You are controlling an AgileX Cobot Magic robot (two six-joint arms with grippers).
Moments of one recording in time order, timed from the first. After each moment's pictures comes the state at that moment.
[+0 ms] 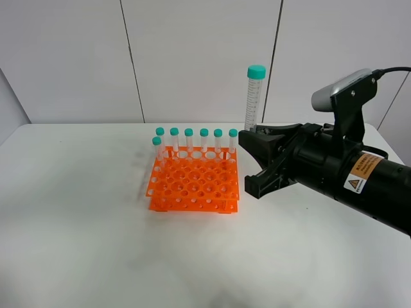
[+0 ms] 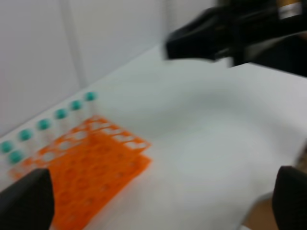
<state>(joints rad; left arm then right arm) -0.57 0.32 -0.66 -0.53 0.73 0.52 0.65 1.18 -0.46 -0.04 -0.49 -0.01</state>
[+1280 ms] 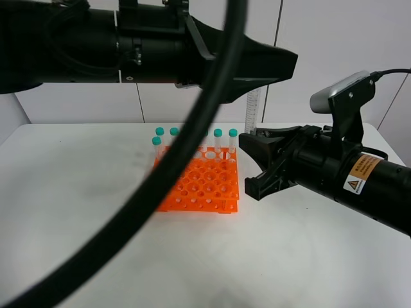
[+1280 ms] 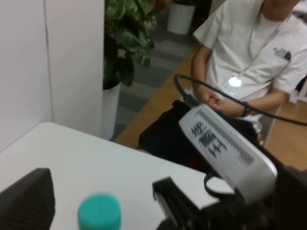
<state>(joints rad) -0.63 1.48 -1.16 -1.70 0.52 1.58 0.65 1.18 -0.46 -0.04 -0.46 -0.01</state>
